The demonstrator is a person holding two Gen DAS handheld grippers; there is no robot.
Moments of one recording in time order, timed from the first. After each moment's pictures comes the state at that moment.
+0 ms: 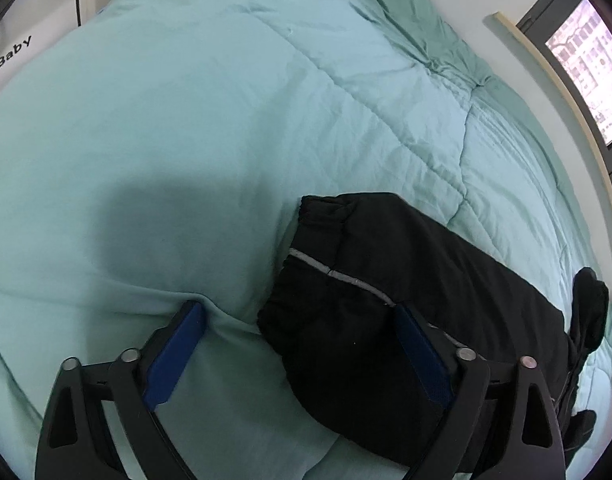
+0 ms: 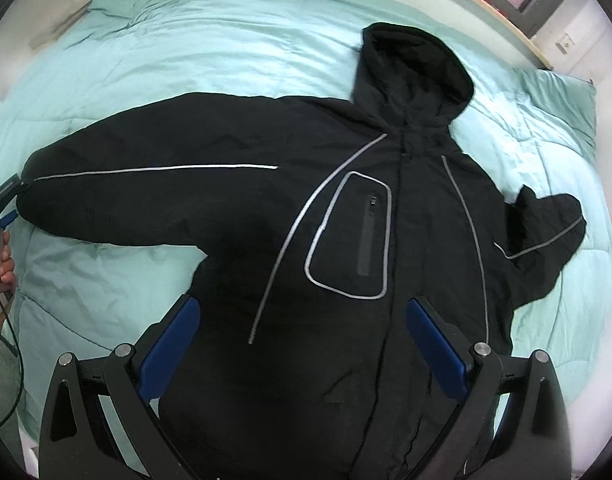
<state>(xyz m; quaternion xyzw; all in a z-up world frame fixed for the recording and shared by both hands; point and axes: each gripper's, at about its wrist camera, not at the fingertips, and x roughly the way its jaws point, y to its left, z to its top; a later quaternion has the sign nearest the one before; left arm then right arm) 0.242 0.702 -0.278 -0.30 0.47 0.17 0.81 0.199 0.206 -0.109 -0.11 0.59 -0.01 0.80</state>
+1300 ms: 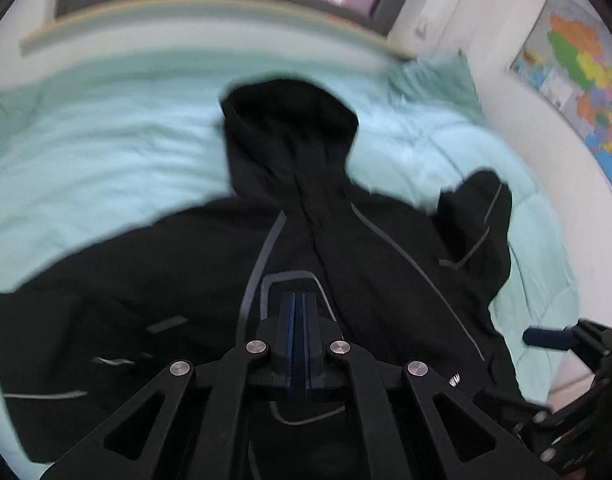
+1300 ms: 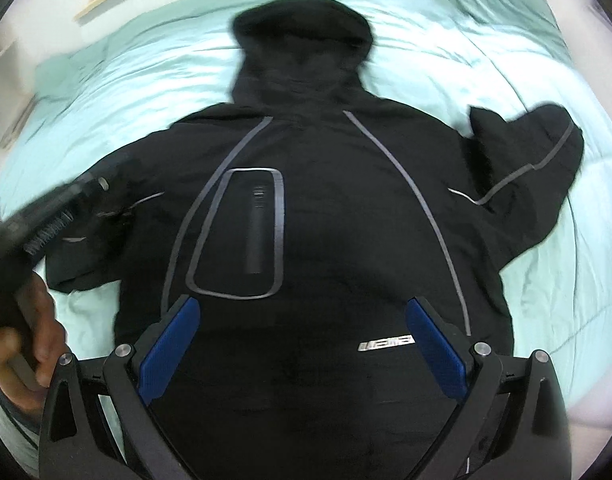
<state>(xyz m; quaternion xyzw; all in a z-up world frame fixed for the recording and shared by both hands) 0.282 0.194 -0.146 -0.04 0.47 -0.26 0.84 0.186 0.003 -0.113 0.05 0.58 -0.06 0.81</state>
